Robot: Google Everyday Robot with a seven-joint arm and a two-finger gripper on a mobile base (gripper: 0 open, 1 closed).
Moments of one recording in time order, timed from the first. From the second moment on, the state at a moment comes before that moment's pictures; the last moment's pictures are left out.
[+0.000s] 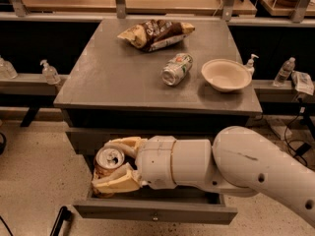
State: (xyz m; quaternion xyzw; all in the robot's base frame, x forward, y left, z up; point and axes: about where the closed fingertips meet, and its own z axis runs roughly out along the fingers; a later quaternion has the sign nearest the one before) arm 0.388 0.093 0.835 -0.52 0.62 0.33 0.48
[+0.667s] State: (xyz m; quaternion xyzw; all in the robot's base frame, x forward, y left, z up) arm 0.415 0.060 0.795 -0.53 0.60 0.32 0.51
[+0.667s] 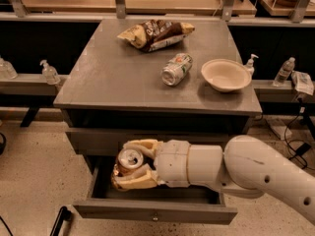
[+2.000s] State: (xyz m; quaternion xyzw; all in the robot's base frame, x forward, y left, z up) arm 0.447 -0.008 0.654 -0.51 0.64 0.28 0.50
